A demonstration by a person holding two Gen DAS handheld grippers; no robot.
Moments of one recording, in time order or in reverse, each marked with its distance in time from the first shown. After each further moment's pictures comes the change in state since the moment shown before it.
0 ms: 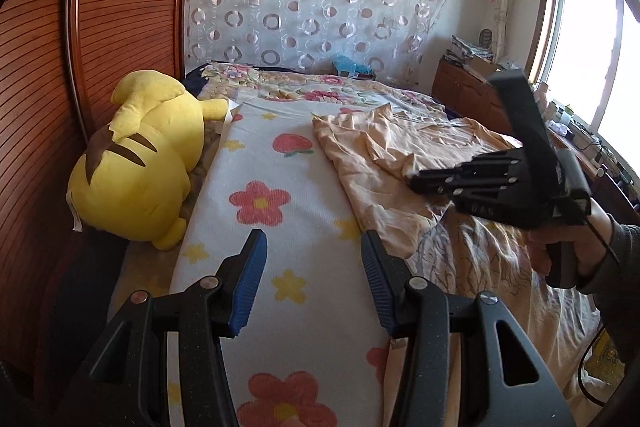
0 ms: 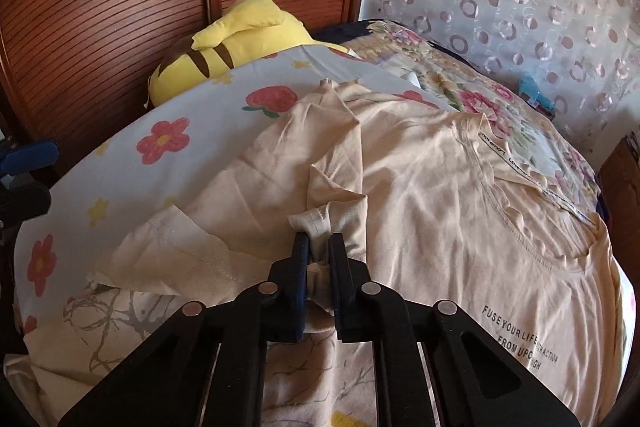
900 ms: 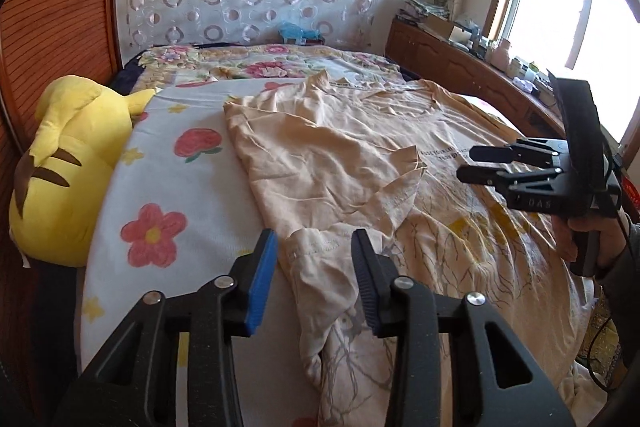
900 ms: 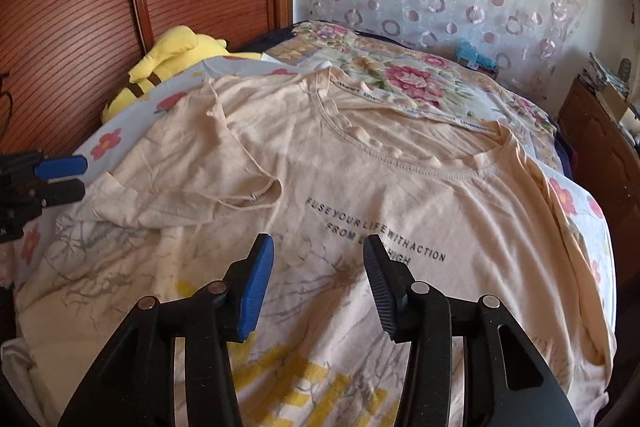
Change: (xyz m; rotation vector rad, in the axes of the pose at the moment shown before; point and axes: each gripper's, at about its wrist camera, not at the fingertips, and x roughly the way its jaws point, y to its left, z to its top) left arm 0.059 -0.049 0.028 0.114 0.144 -0.150; right arm -0.065 -0.069 -0.069 0.178 -0.017 -0.120
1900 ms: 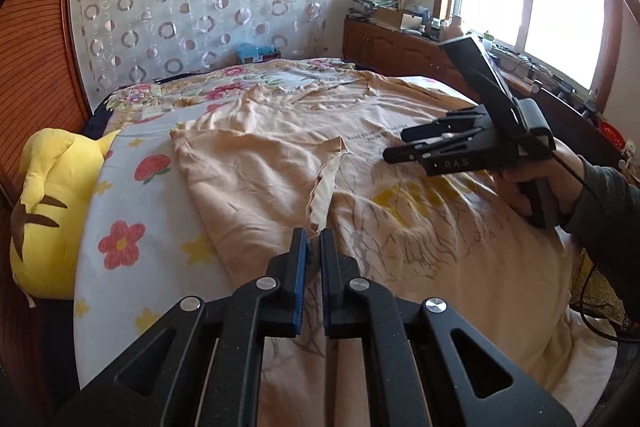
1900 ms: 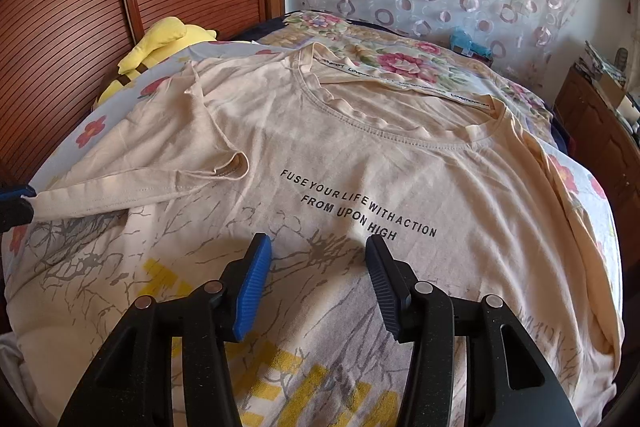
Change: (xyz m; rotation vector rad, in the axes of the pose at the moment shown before) left arm -0.037 -0.057 -0.024 0.189 -0.050 -0.056; right arm 0.008 -0.010 -0.009 0.028 0.017 0.012
